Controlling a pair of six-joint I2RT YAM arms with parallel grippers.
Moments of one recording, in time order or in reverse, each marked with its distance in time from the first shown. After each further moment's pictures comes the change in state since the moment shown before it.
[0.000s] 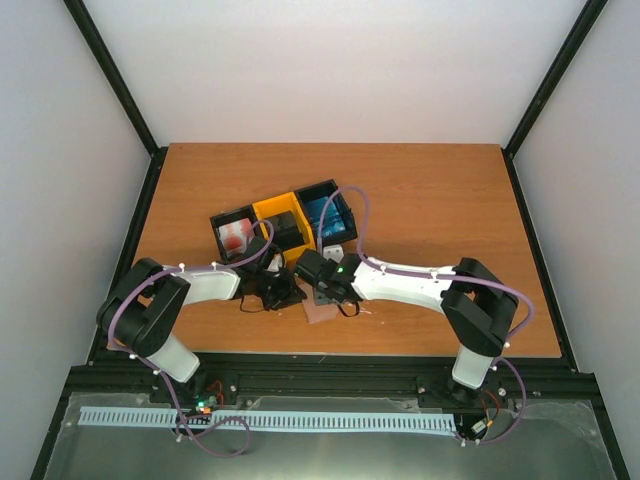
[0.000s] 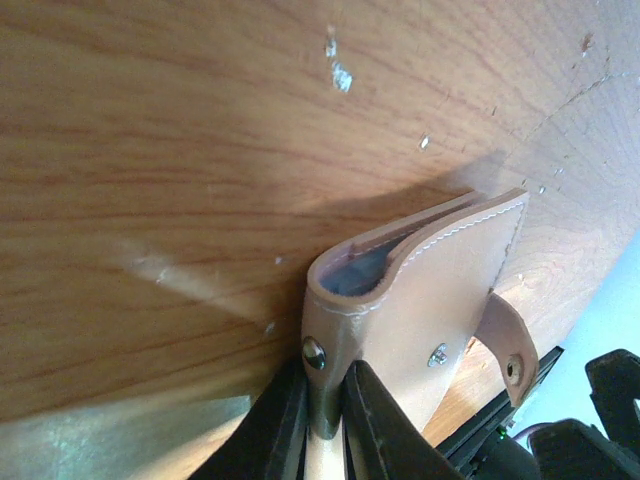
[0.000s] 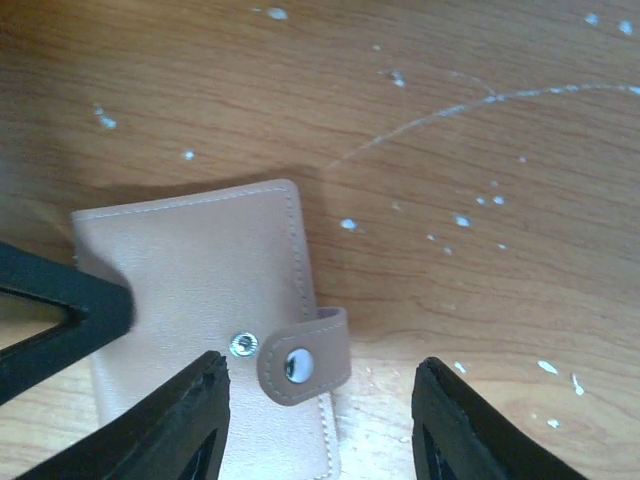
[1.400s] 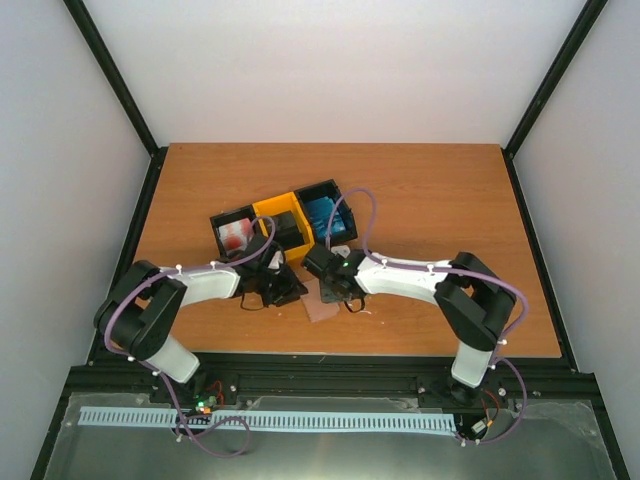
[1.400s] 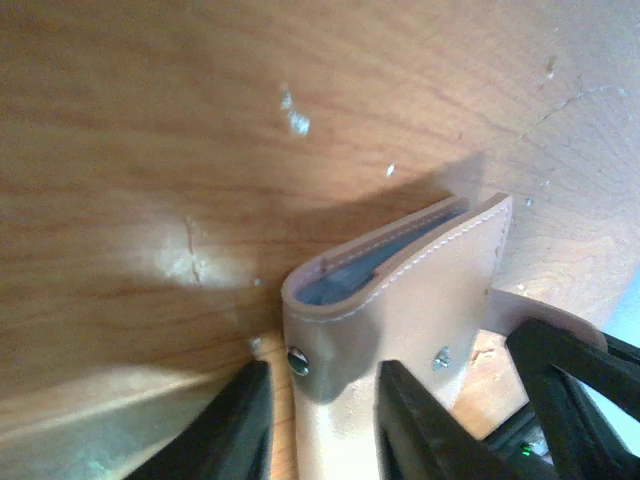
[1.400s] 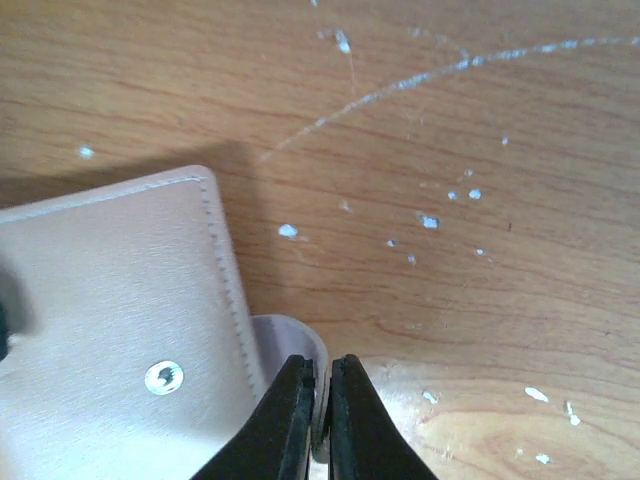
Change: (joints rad) left arm -0.006 -0.009 0.027 -0.029 -0.032 0.037; right arm -0.077 0.054 -0.037 0.044 -0.080 -0.043
